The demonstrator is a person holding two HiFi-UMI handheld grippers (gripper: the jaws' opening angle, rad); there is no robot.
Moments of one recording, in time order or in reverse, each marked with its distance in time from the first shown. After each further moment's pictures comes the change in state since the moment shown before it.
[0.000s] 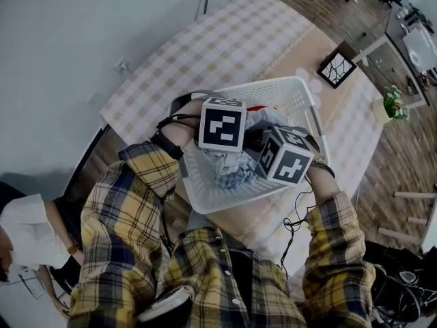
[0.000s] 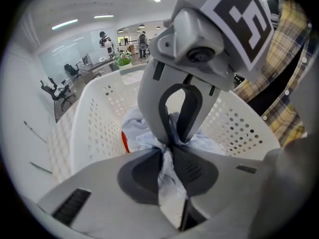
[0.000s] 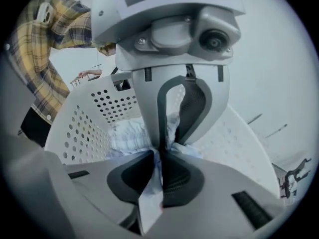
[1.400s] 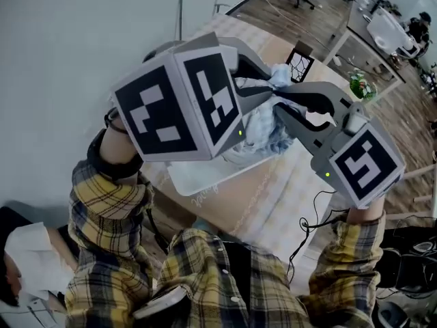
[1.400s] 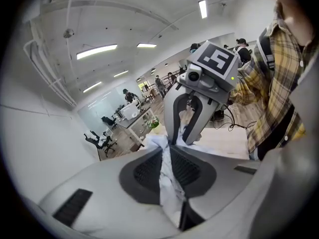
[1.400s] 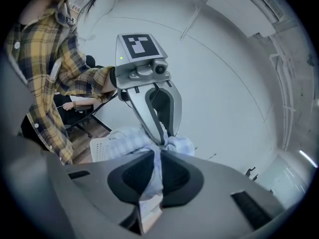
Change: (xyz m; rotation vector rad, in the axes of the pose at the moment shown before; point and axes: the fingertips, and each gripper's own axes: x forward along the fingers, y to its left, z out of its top) left arm -0.237 -0.035 0.199 0.176 -0.341 0.497; right arm -0.307 0.010 0.060 0.051 -0.375 -0.608
